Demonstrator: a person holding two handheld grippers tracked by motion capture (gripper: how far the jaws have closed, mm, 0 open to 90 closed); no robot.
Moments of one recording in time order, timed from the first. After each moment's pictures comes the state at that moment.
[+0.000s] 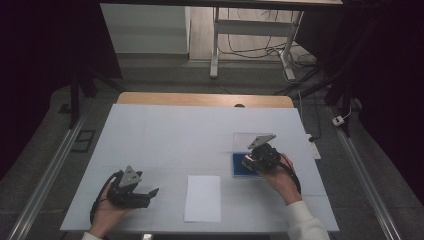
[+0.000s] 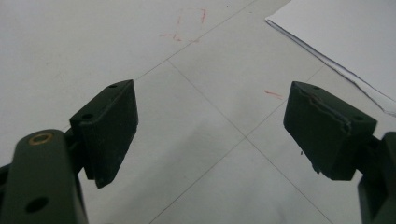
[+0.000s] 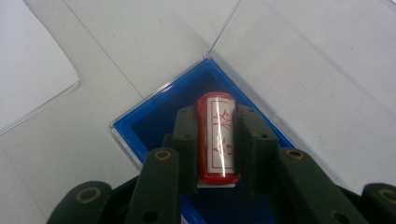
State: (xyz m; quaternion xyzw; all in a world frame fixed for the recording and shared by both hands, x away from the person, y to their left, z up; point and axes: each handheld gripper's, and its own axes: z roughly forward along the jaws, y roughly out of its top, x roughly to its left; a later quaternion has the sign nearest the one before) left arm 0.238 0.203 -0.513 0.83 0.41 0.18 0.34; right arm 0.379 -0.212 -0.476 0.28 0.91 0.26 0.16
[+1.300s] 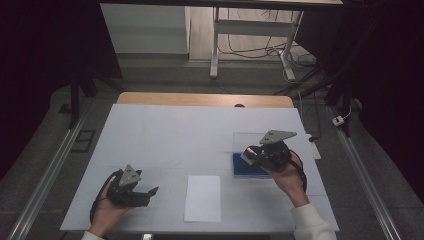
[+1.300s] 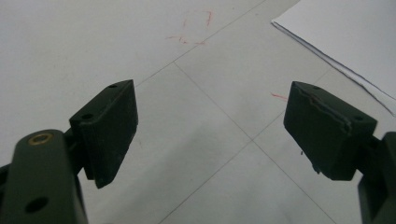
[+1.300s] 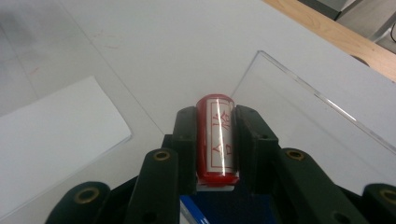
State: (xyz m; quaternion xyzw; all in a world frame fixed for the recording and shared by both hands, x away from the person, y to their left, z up) left arm 0.240 0.205 -0.513 0.82 0.41 0.19 0.34; right arm 0.358 -0.225 -0.428 0.26 0.87 0.38 0.17
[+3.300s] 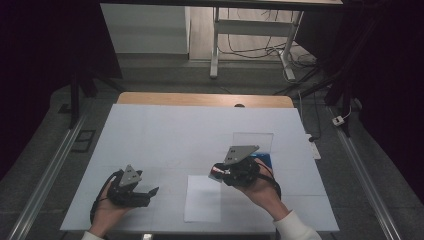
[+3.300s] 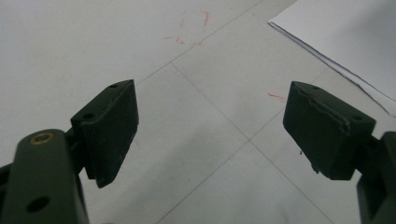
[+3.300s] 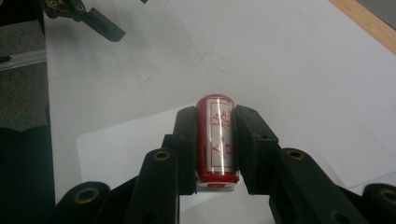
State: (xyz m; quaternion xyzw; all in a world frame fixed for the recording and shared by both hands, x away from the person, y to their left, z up) left arm 0.239 0.203 -0.512 0.83 0.41 0.19 0.34; right arm 0.308 -0.139 -0.426 0.13 0.91 0.38 0.11
